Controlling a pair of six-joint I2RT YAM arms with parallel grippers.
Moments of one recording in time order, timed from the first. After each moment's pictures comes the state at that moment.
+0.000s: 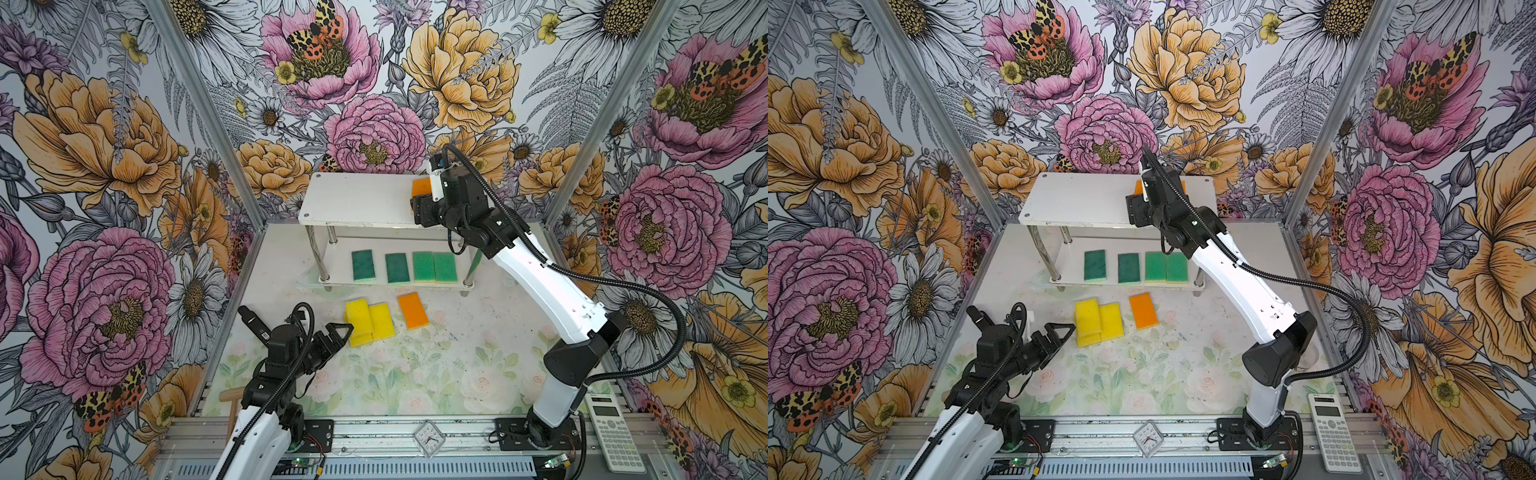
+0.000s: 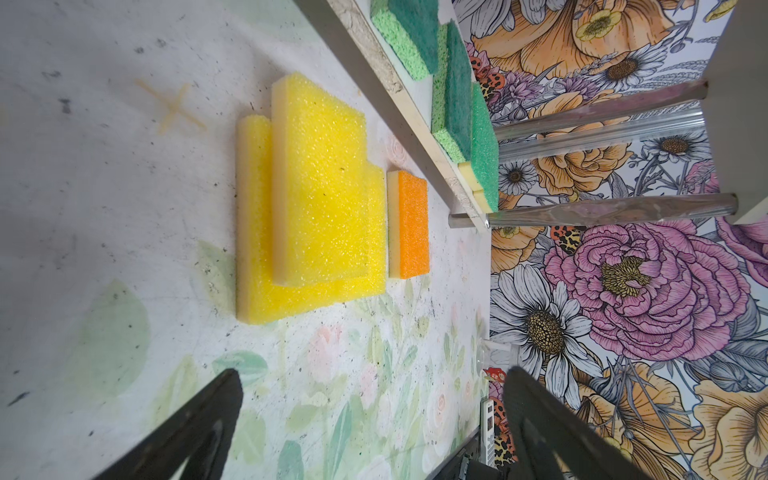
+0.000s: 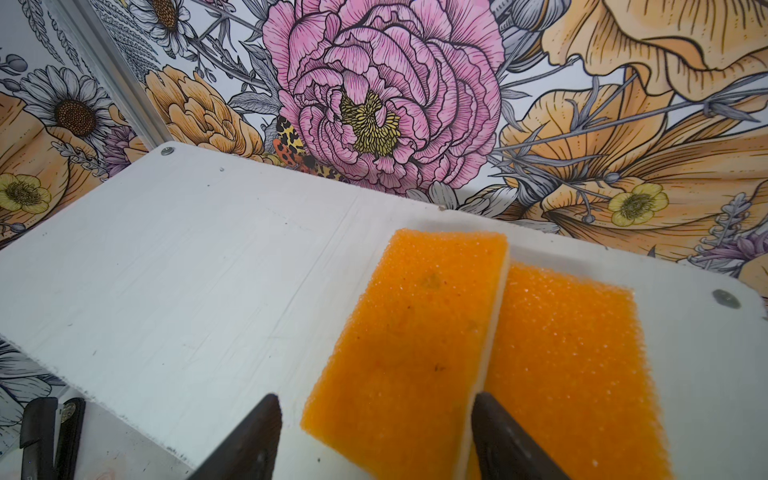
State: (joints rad) left arm -0.17 0.47 0.25 -0.35 0.46 -0.95; right arm 0.64 1.78 2.11 -0.76 0.24 0.15
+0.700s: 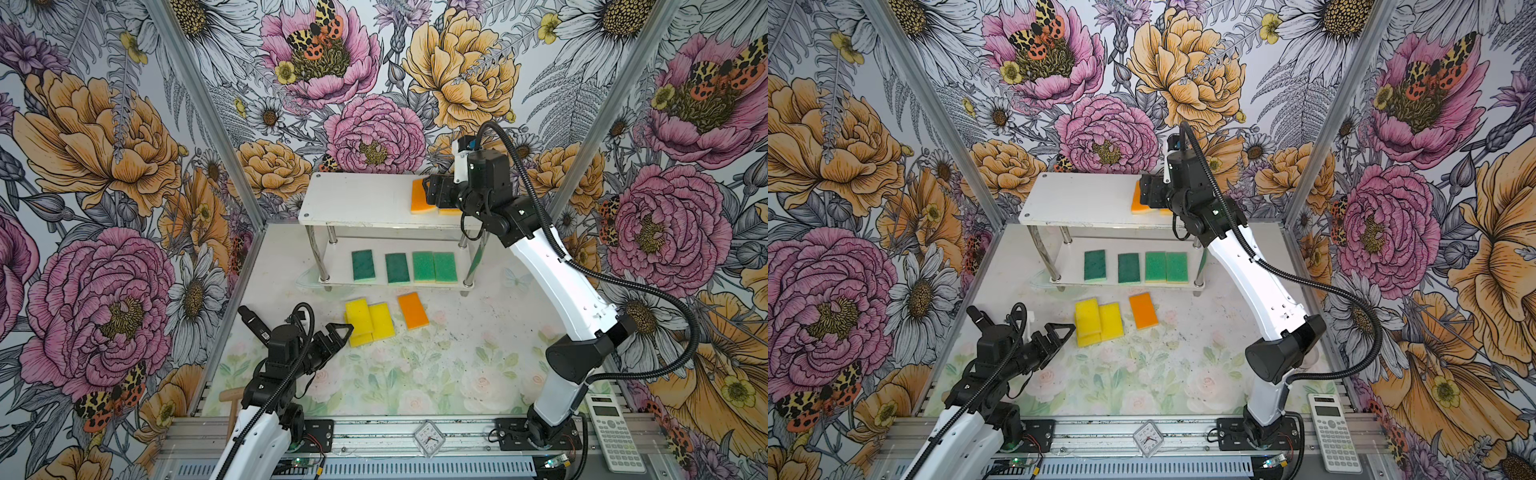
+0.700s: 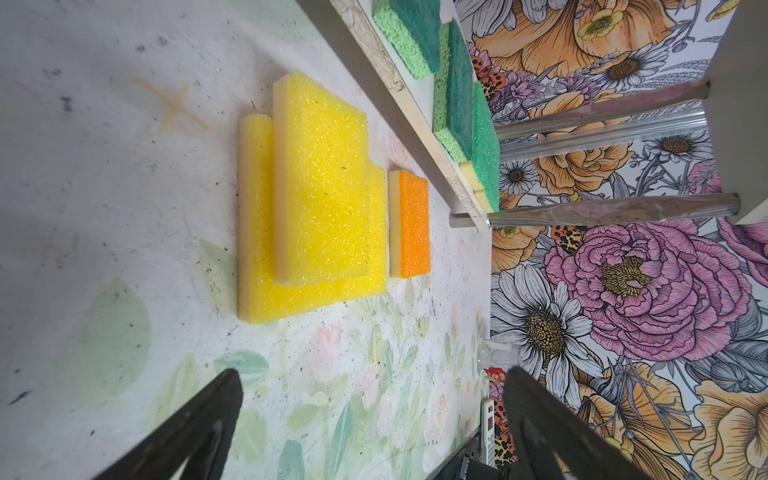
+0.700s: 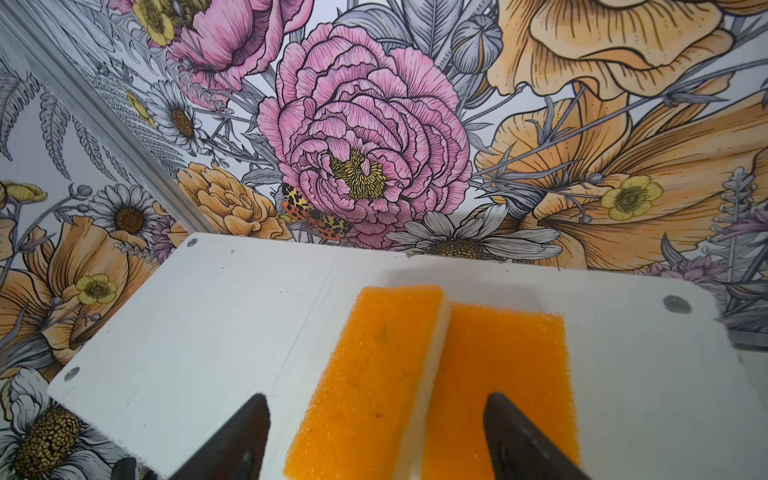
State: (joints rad) left arm -0.17 0.47 0.25 -0.35 0.46 -0.95; right arm 0.53 1.78 2.20 -0.76 0.11 0.32
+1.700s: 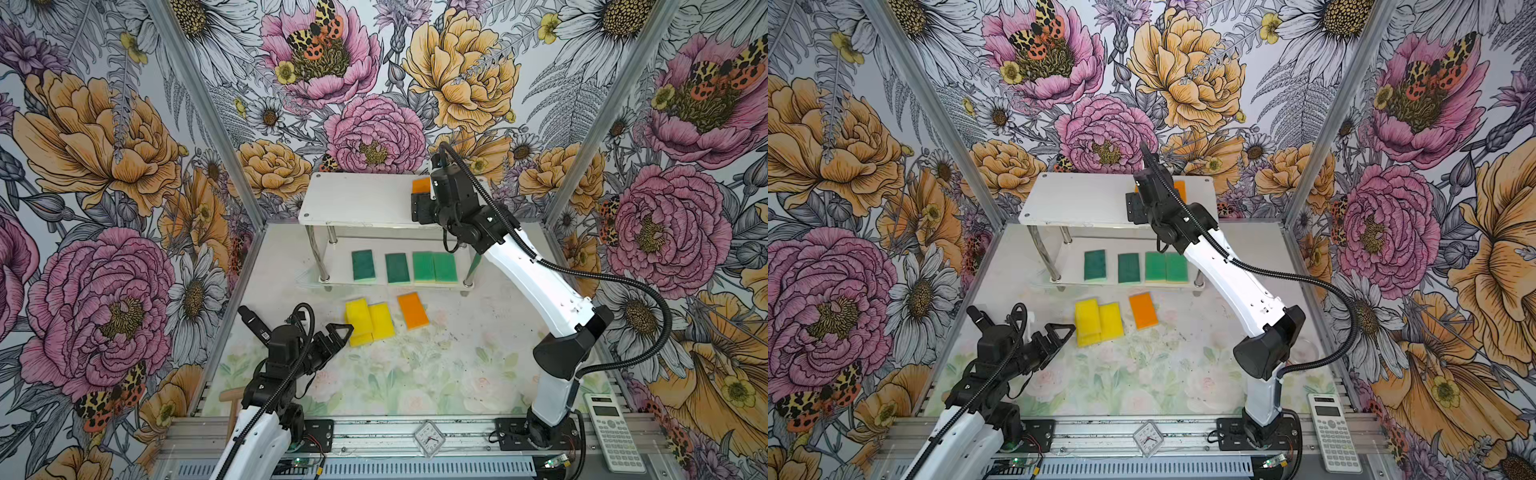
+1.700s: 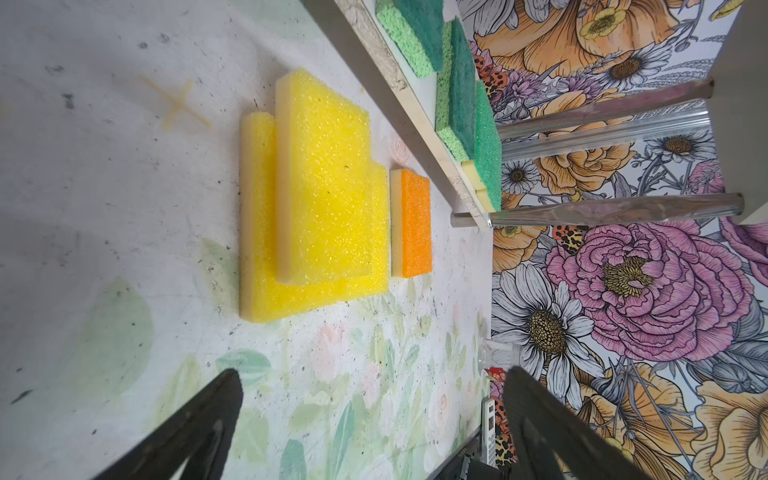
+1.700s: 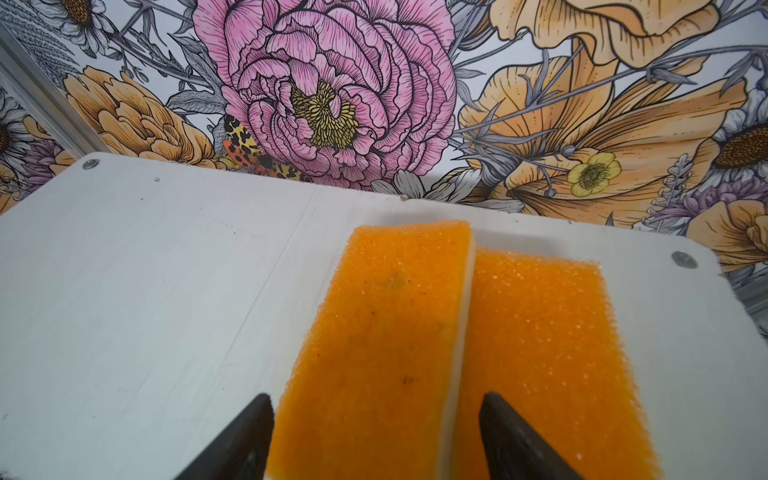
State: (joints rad) left arm -0.17 0.47 0.25 -0.35 0.46 -0.95; right arm 0.66 1.86 2.20 -0.83 0.37 0.23
